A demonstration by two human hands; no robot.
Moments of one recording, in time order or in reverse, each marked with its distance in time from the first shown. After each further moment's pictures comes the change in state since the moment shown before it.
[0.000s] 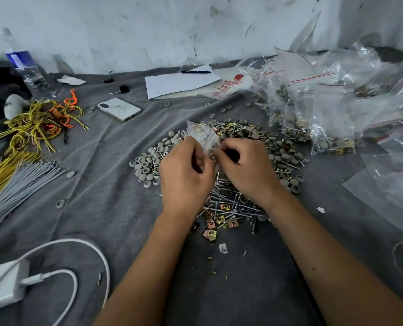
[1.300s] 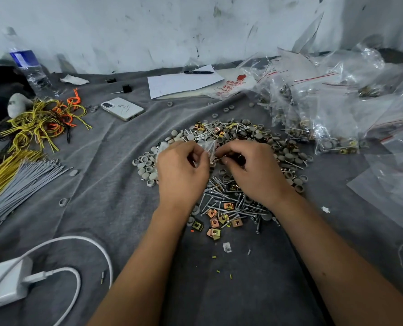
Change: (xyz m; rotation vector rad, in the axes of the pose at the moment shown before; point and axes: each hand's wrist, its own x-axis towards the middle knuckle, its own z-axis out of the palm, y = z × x) left_hand 0.008 -0.010 -0.006 0.074 -0.098 -0.112; right_hand -0.006 -0.003 -0.010 -0.115 -0.095 -0.063
